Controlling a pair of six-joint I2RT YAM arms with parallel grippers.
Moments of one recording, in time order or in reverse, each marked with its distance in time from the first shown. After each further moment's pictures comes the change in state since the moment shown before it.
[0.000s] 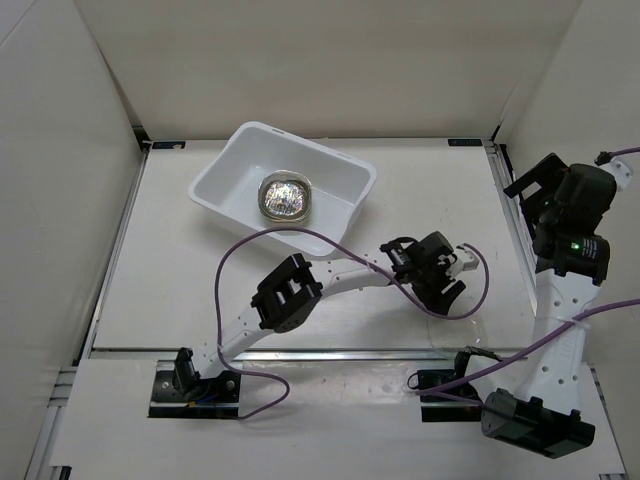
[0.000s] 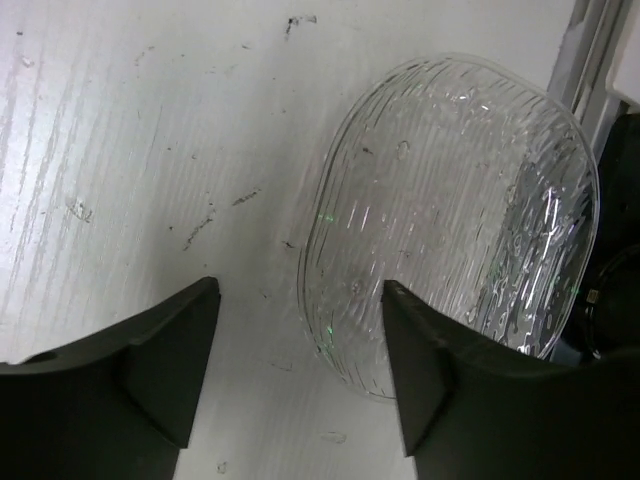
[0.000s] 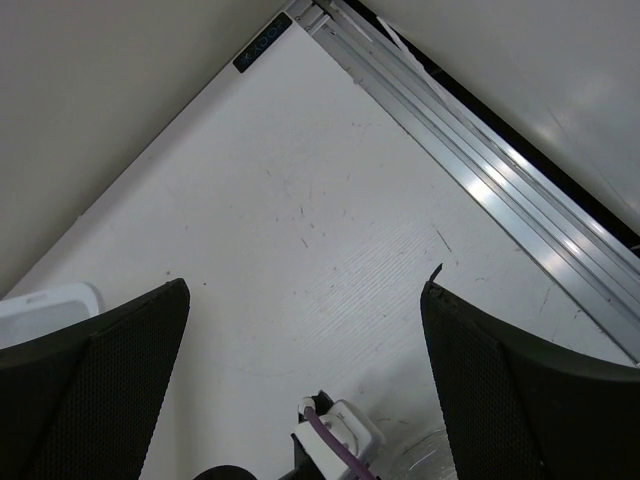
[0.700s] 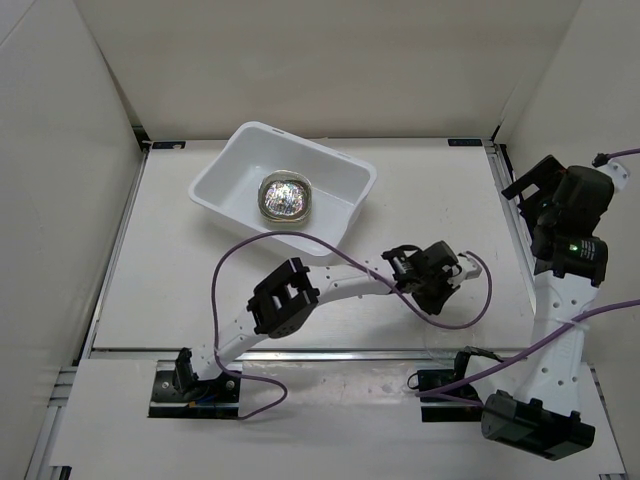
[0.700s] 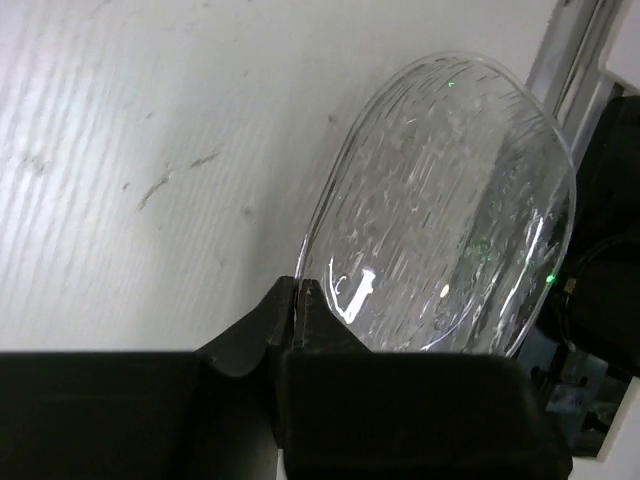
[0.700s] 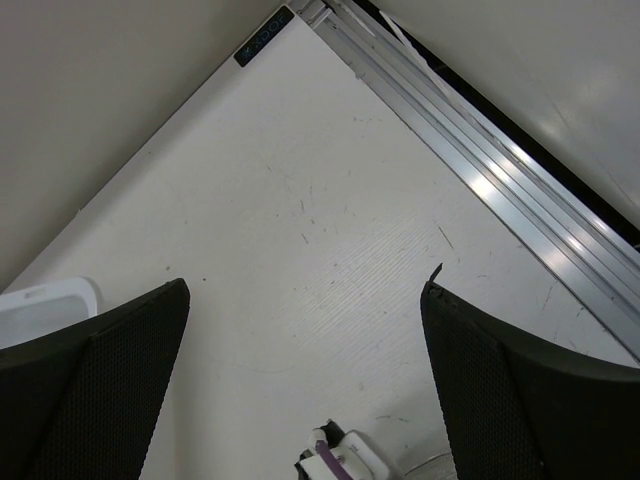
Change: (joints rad) left arm -0.042 -0.049 -0.050 -0.017 -0.109 -0.025; right arm 0.006 -0.007 -0.019 0.005 -0.004 0.000
